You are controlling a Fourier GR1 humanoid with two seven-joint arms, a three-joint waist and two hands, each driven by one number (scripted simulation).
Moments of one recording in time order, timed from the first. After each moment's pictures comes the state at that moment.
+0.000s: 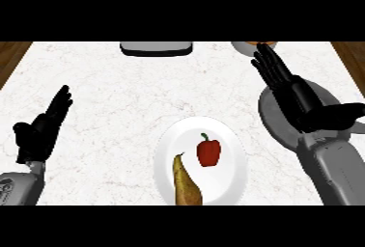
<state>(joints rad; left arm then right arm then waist) -0.16 0.44 -0.07 -1.32 0.15 0.11 -0.05 -0.42 -0.32 0.18 -1.50 -0.28 0.06 -0.04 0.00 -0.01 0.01</state>
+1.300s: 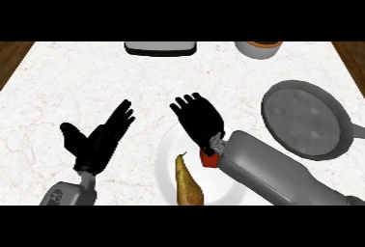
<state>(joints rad) -0.12 0.19 -0.22 -1.47 0.32 0.03 0.17 -0.82 -0.24 0.88 -1.23 0.74 0.25 0.46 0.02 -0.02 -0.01</state>
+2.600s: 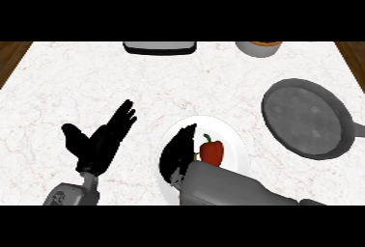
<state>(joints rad) -0.11 0.17 -0.21 -1.49 0.30 0.03 0.18 -0.84 -0.03 1.11 -1.13 0.55 0.73 1.04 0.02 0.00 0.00</state>
